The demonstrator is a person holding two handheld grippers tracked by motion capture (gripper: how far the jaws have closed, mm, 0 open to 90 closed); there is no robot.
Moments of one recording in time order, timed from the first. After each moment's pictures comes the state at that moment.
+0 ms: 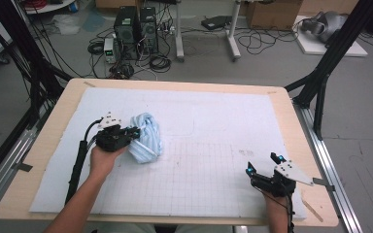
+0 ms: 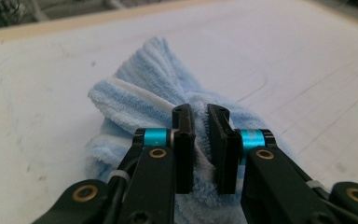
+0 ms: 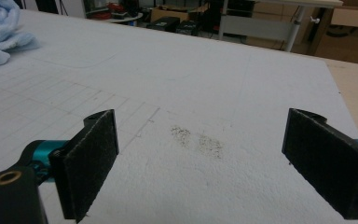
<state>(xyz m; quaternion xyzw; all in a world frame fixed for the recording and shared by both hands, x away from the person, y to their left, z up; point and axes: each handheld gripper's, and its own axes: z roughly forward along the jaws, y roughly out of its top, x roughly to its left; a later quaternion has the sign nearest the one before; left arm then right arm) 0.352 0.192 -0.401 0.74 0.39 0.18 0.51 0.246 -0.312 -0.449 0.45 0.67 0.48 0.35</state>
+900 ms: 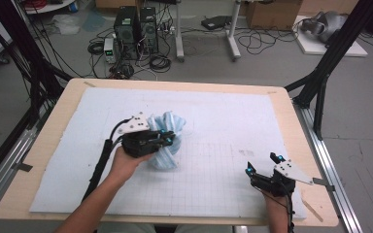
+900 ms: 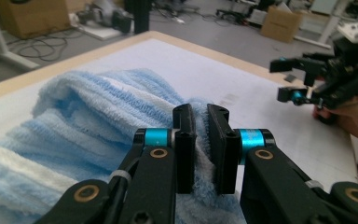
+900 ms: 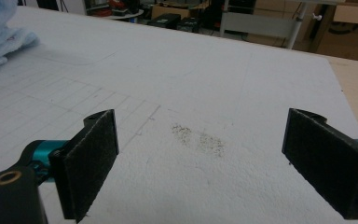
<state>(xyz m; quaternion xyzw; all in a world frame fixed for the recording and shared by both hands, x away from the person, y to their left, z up) 0.321 0.099 -0.363 0.78 0.23 0.10 0.57 0.247 -0.312 -0.449 0.45 0.67 0.48 0.35</state>
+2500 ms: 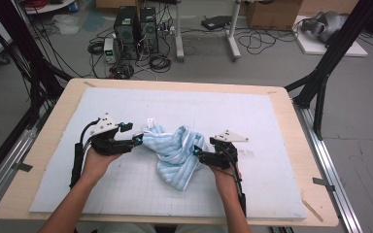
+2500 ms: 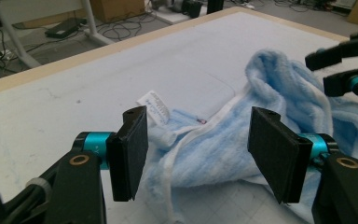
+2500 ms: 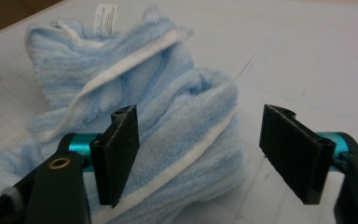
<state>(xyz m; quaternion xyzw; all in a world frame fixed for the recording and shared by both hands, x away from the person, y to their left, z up) 0.338 0.197 -0.391 0.76 0.33 0.21 0.52 0.326 -0.170 -0.432 0.44 0.74 0.47 0.16</state>
